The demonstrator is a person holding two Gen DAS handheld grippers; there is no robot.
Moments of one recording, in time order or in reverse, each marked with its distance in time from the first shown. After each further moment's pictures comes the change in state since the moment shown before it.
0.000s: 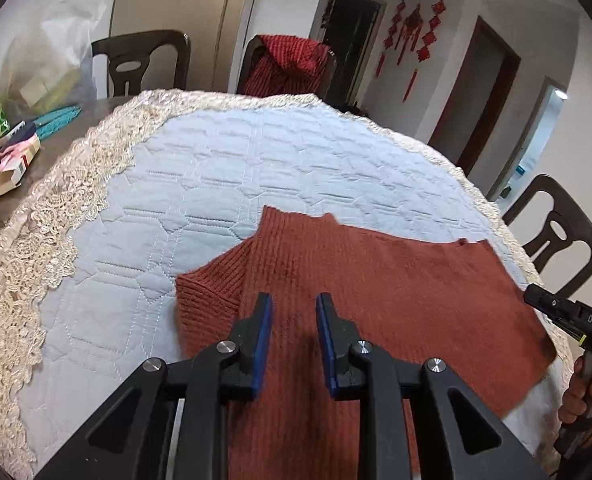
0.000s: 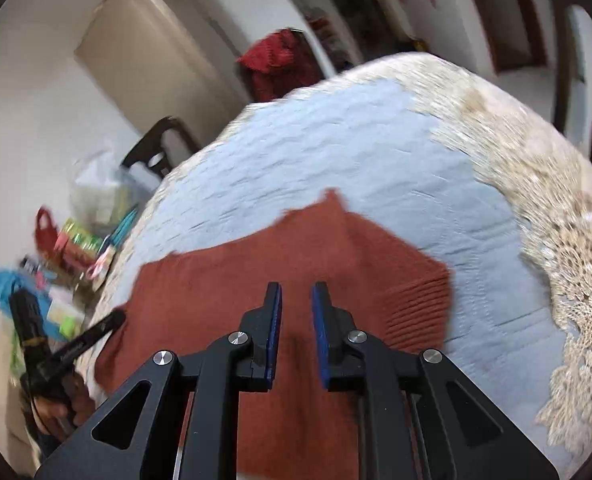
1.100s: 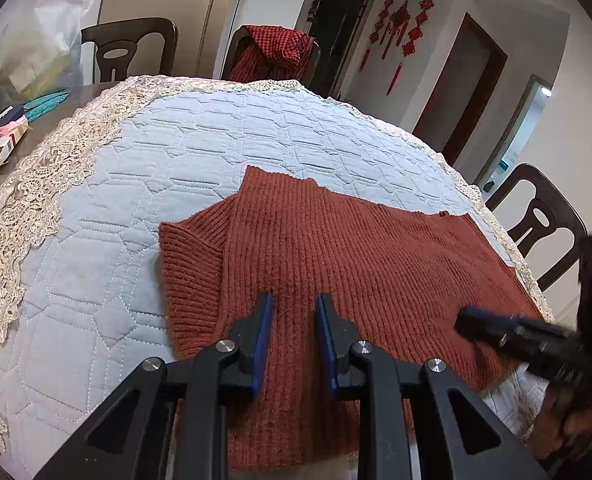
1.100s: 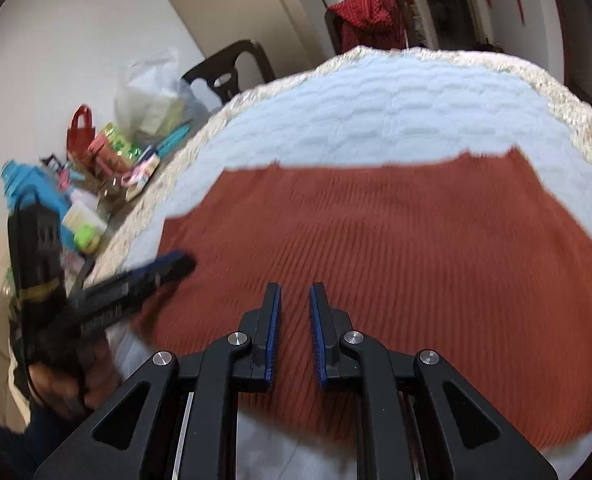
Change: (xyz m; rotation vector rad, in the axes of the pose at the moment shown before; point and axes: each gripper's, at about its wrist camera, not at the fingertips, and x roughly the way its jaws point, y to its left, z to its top) left arm 0.004 0.002 -0.023 -0.001 0.030 -0.066; right arm 0.049 0.094 -0.049 -0.238 0.182 0.077
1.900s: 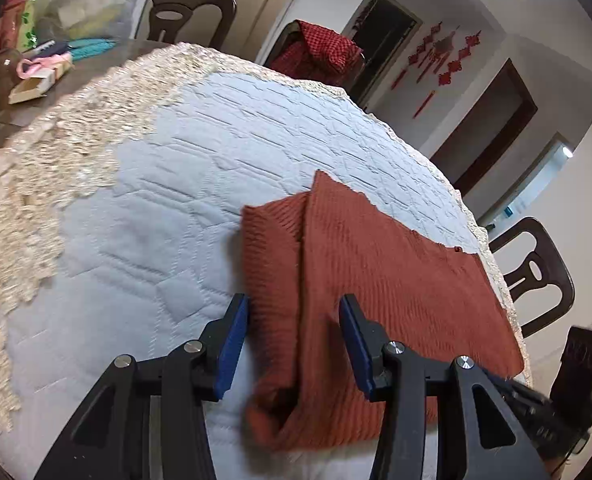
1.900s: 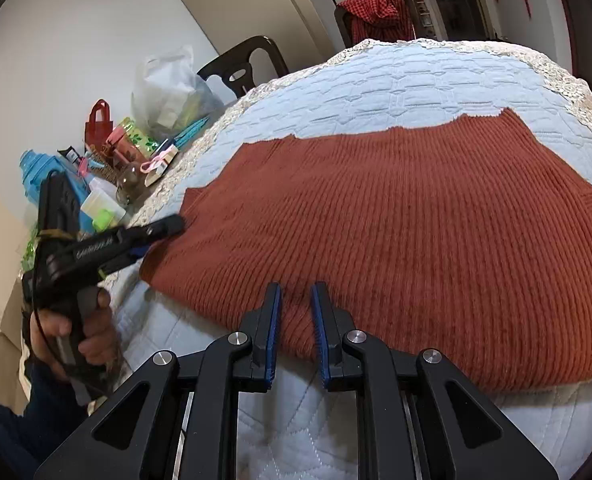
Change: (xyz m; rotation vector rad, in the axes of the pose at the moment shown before) left arm -0.007 0.045 -0.002 -0.222 0.014 -0.037; right arm -0.013 -0.001 -0.027 0.005 -0.009 0.062
